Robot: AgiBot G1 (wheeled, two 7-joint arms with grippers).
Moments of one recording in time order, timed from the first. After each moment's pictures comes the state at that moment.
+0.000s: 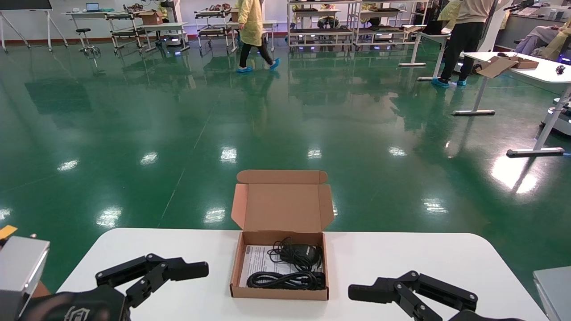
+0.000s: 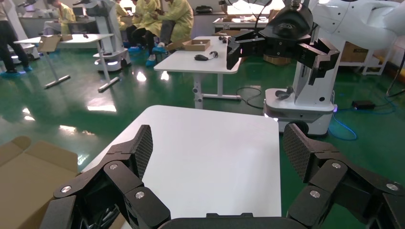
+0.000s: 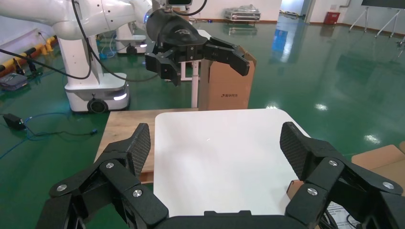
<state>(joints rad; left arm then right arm) -1.08 0.55 0.39 -1.22 0.62 1.41 -0.11 1.08 -0.61 -0.28 1.28 -0.73 -1.49 0.19</state>
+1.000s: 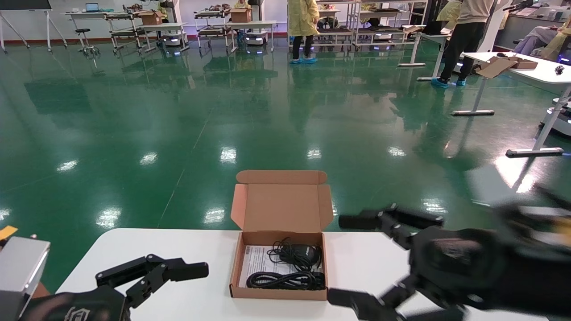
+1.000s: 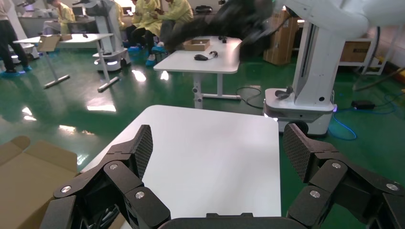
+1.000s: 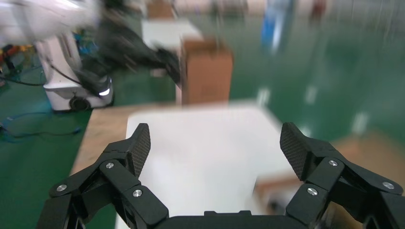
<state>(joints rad) -1.08 0.55 0.39 -1.22 0.62 1.41 -0.11 1.50 -0.78 -0.47 0.90 -0.98 -1.56 0.29</state>
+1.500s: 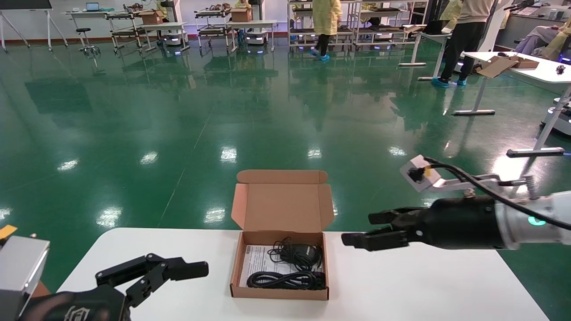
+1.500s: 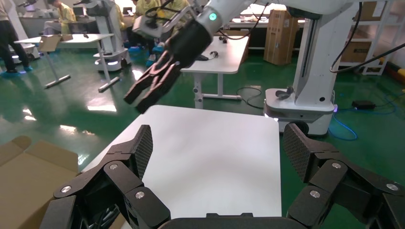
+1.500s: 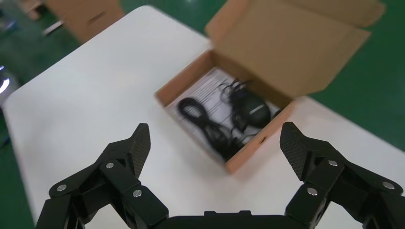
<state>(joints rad) -1.08 0.55 0.39 -1.22 0.62 1.41 -0.11 1.80 -1.01 -0.67 0.38 -1.32 -1.42 0.44</state>
